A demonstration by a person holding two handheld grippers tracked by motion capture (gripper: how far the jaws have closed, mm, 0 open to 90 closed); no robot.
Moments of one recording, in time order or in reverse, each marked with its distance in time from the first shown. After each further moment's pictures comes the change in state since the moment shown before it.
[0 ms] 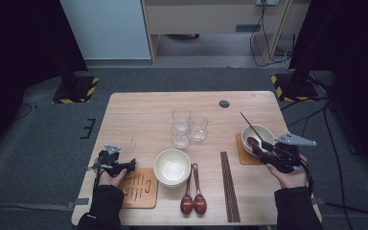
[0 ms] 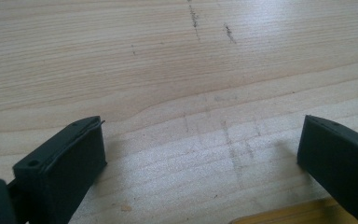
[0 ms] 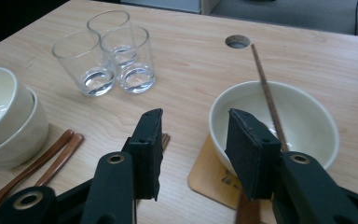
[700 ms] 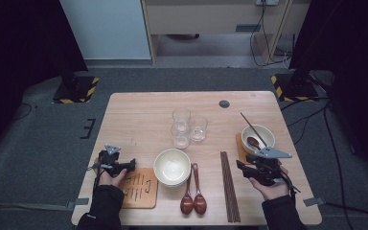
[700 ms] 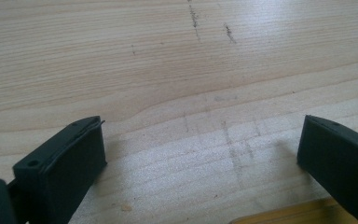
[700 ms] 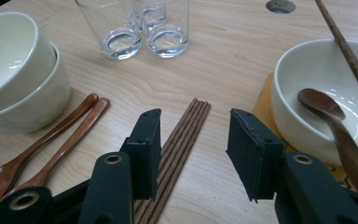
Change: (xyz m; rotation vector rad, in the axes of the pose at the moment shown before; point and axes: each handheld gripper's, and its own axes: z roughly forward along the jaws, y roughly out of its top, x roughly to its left) left arm 0.000 0.000 0.000 0.000 0.000 0.000; right arm 0.040 -0.033 0.023 0.075 0.032 -0.035
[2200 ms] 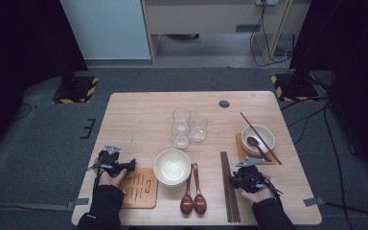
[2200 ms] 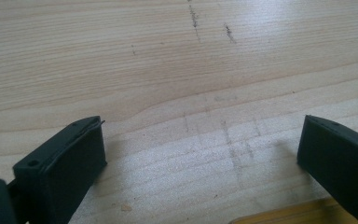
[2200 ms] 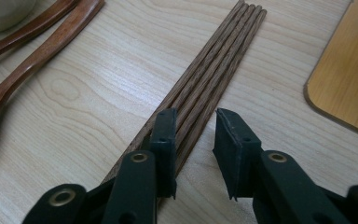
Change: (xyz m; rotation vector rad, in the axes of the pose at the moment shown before) left arm 0.000 0.000 0.000 0.000 0.000 0.000; right arm 0.013 -0.040 0.056 0.260 0.050 -0.078
